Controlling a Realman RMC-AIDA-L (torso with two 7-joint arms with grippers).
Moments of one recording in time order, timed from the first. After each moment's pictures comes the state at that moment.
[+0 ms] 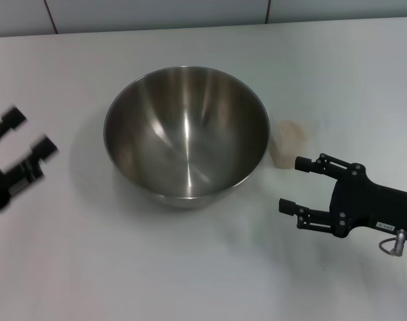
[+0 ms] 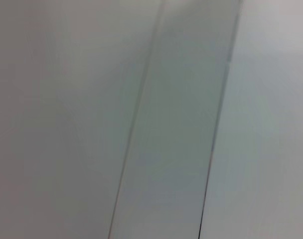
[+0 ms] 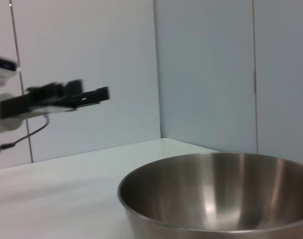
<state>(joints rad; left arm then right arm) -0.24 -2.02 0.63 0.33 1.51 1.82 -0.91 0.38 2.08 -0.39 -0.34 -2.08 -1.64 0.75</state>
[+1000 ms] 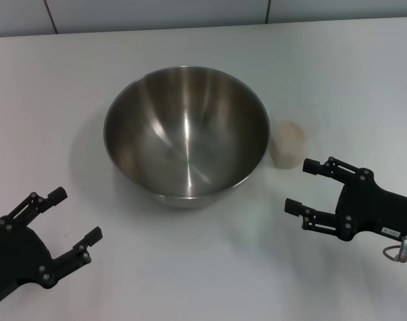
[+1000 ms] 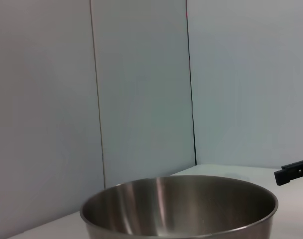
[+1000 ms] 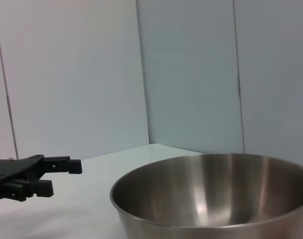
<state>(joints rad) -0.15 -2.05 0.69 0.26 1.63 1.69 -0.47 0.35 2.08 -0.39 -0.32 -2.04 -1.64 0.75</state>
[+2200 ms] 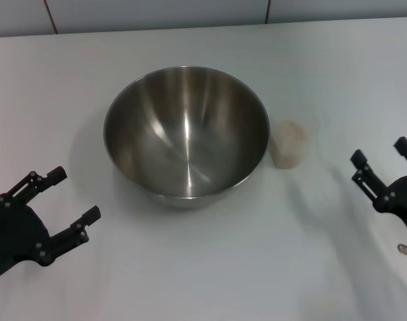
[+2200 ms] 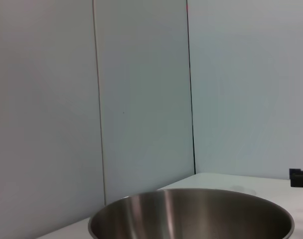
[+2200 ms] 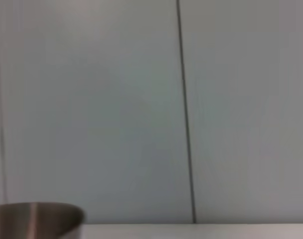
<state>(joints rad) -0.20 -2.04 0.68 0.26 1.63 1.68 -0.54 0.14 2.09 0.25 0.22 -1.98 -1.45 0.13</state>
